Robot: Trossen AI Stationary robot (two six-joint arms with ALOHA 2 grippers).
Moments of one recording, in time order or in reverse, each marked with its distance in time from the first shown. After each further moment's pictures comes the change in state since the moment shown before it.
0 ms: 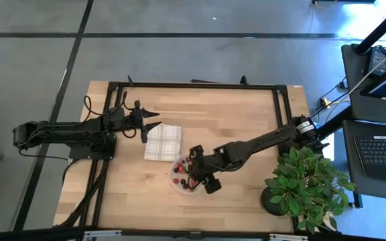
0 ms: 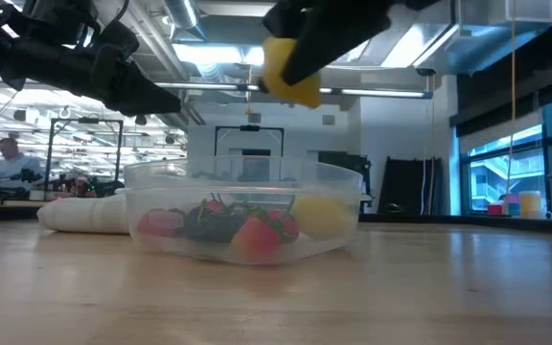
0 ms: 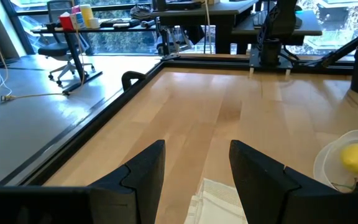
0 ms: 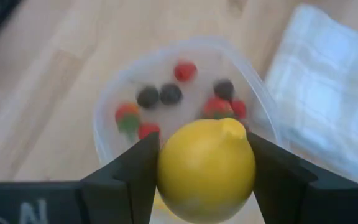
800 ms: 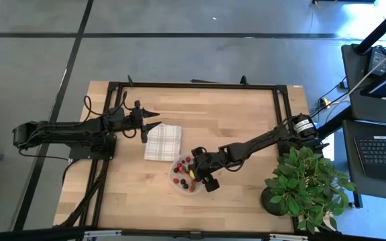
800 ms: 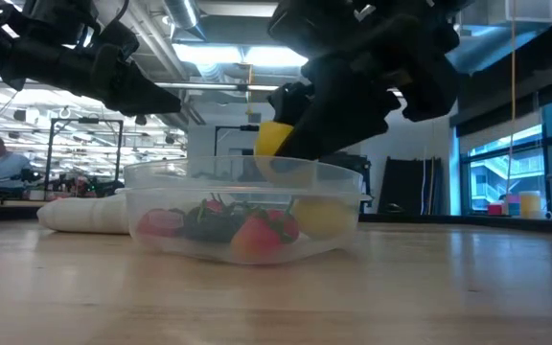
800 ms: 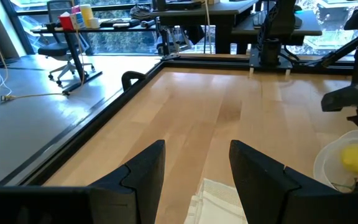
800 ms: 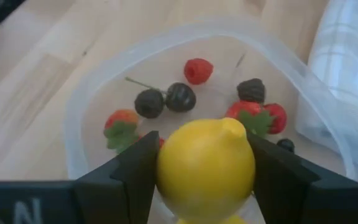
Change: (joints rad) left arm 0.000 0.000 0.000 0.000 0.000 0.000; right arm -0.054 0.000 -0.392 0.594 -0.136 0.015
